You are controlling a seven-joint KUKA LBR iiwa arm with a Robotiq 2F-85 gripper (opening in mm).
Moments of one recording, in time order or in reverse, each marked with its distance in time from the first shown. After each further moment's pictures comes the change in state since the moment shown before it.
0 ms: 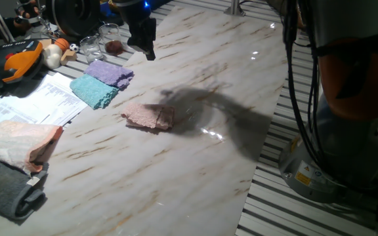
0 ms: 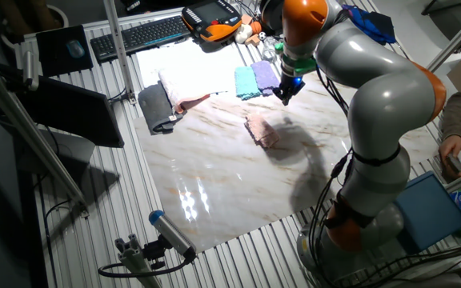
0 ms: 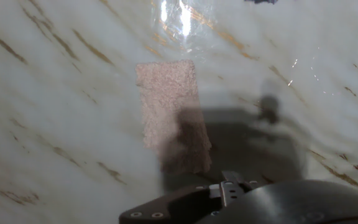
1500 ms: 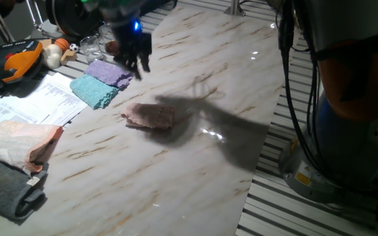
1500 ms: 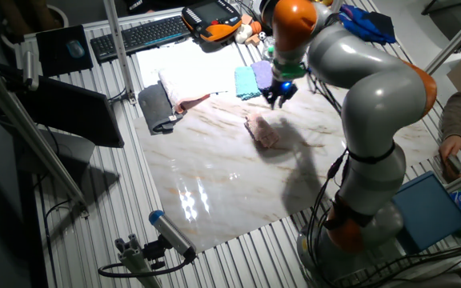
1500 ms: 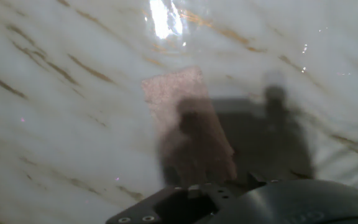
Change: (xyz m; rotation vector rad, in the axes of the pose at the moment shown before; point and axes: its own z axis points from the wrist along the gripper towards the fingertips) arm -0.022 0.042 0.041 0.031 0.005 0.172
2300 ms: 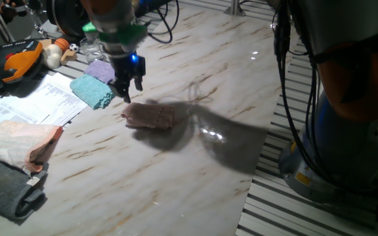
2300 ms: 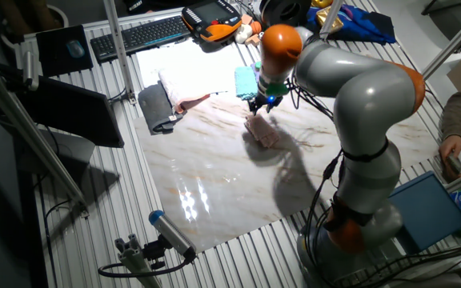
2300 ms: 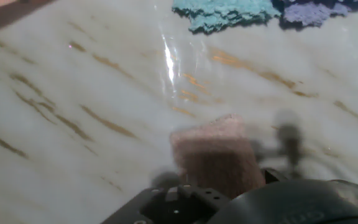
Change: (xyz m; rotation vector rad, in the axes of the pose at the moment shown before) arm -0.040 0.018 0.081 -0.033 -0.116 -0.036
